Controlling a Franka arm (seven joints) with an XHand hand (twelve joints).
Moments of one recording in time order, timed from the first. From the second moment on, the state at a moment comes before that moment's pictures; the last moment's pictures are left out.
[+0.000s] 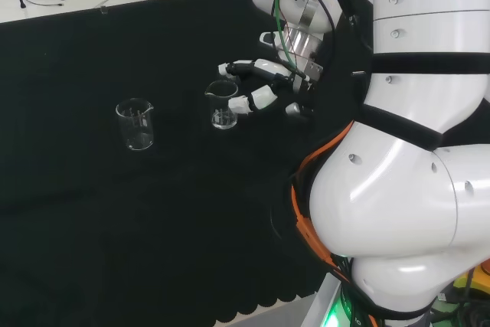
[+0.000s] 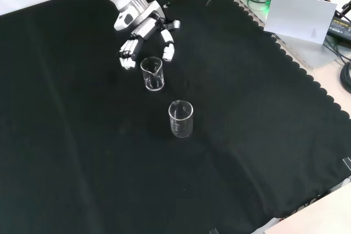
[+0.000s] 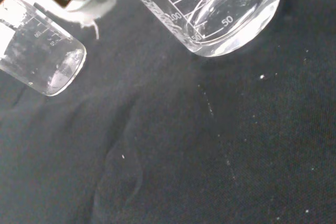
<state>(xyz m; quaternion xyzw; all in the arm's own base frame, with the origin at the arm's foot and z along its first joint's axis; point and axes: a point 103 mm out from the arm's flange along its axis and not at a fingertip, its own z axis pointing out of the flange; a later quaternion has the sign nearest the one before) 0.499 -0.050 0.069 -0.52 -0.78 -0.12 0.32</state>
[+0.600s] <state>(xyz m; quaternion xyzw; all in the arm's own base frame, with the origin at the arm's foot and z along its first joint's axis) 0.499 -0.032 0.061 -0.50 -0.79 -0.14 0.33</state>
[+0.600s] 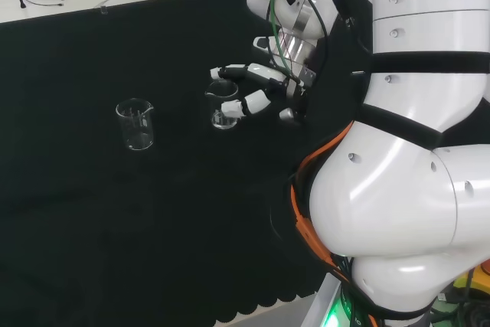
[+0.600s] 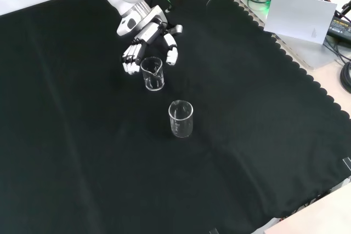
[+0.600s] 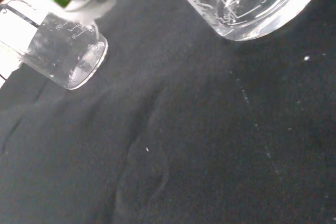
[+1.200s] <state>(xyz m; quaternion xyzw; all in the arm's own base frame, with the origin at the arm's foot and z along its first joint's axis) 0.498 -0.023 0.049 -0.51 -0.78 -0.15 0.34</state>
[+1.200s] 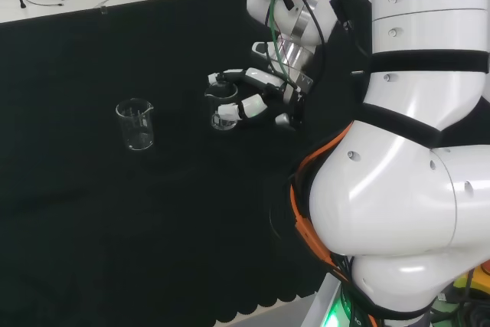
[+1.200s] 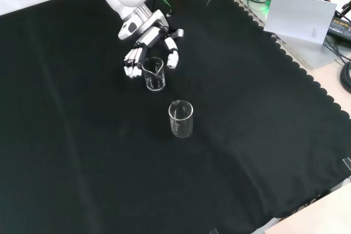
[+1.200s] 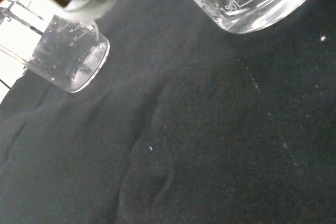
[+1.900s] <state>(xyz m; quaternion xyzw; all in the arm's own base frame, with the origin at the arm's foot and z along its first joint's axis) 0.501 -0.018 0.040 -0.50 -0.77 -0.18 0.36</state>
